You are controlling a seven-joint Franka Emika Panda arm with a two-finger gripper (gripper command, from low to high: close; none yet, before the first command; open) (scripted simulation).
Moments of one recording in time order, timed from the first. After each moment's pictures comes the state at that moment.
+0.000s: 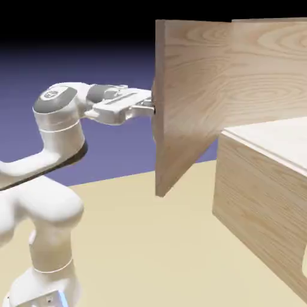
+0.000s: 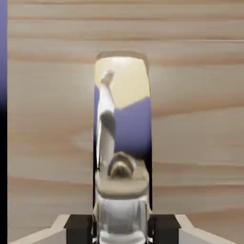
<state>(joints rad) 0.51 -1.59 -0.11 -2.98 -1.64 1.78 -0.98</state>
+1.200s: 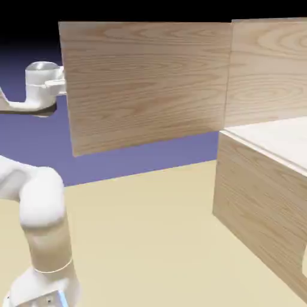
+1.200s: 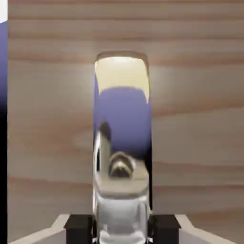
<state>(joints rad) -0.19 -0.89 1.14 -2.16 -0.72 0.96 -0.69</state>
